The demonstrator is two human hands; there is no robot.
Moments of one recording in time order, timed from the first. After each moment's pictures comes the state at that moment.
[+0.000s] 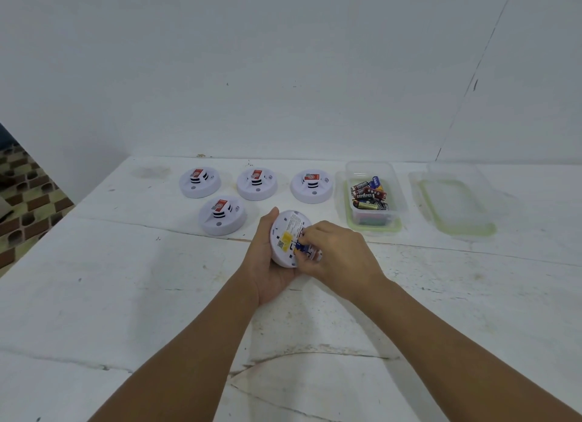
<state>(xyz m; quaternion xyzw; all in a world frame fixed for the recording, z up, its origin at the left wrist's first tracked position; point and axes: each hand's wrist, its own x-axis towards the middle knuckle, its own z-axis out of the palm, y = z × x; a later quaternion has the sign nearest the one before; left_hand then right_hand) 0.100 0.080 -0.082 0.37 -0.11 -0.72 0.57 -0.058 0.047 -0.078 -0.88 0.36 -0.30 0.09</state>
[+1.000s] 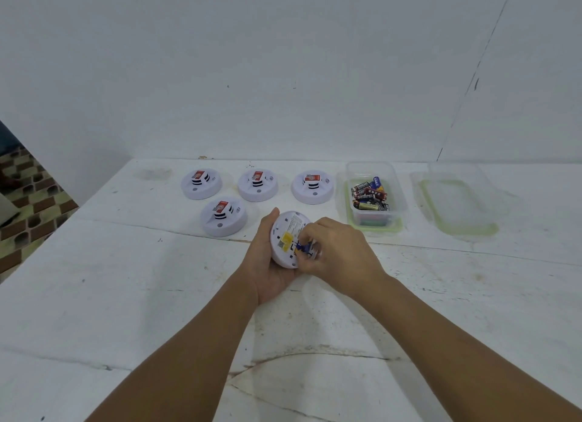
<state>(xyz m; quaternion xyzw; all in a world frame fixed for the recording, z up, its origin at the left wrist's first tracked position) 0.101 0.079 -0.080 0.36 -0.11 -0.74 0.56 -0.057 0.046 -0.063 -0.87 0.39 -0.25 0.13</state>
